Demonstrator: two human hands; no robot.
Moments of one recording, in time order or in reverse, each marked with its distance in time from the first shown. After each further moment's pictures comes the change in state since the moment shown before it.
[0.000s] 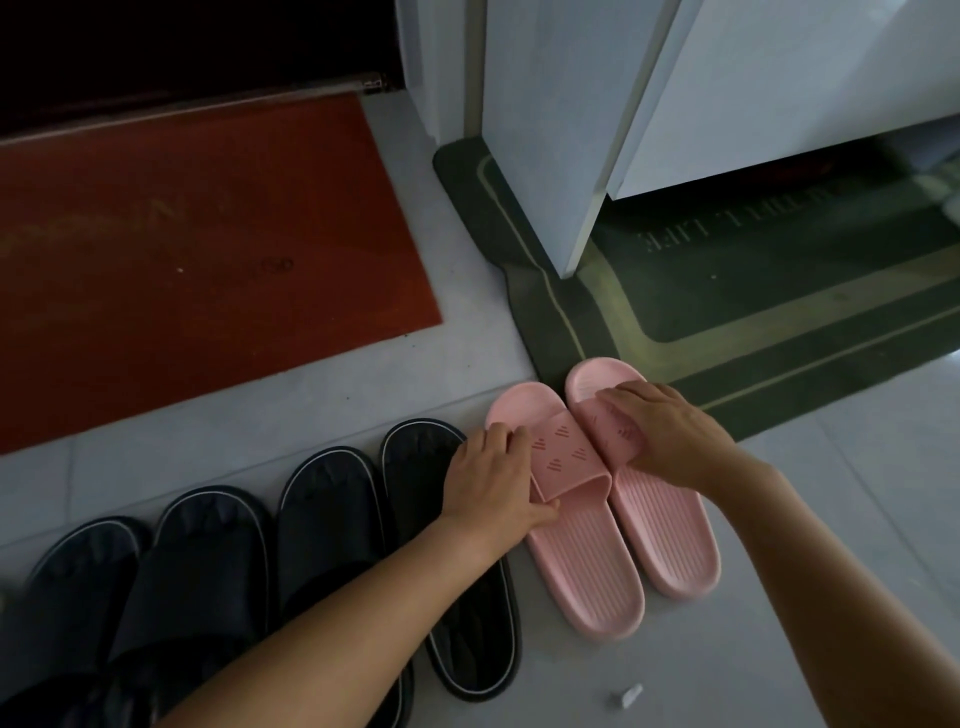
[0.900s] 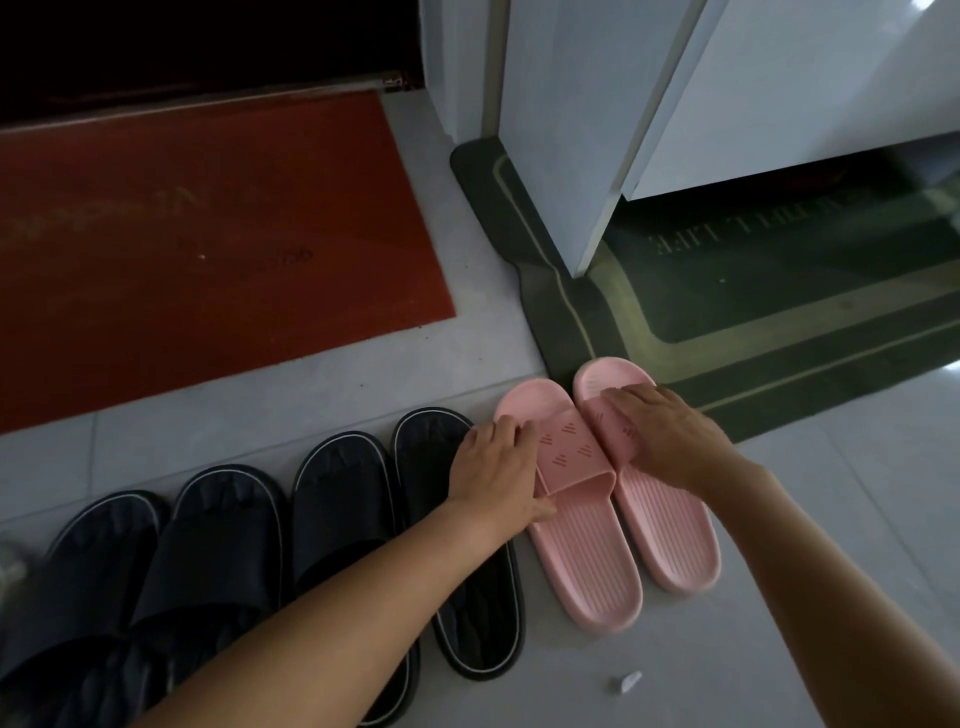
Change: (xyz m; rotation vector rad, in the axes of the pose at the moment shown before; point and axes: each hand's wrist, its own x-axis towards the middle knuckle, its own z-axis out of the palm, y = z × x) left_hand -0.004 -0.003 -0.004 0.044 -0.055 0.023; right_hand -0.003 -0.010 0.004 -0.067 -0.017 0.034
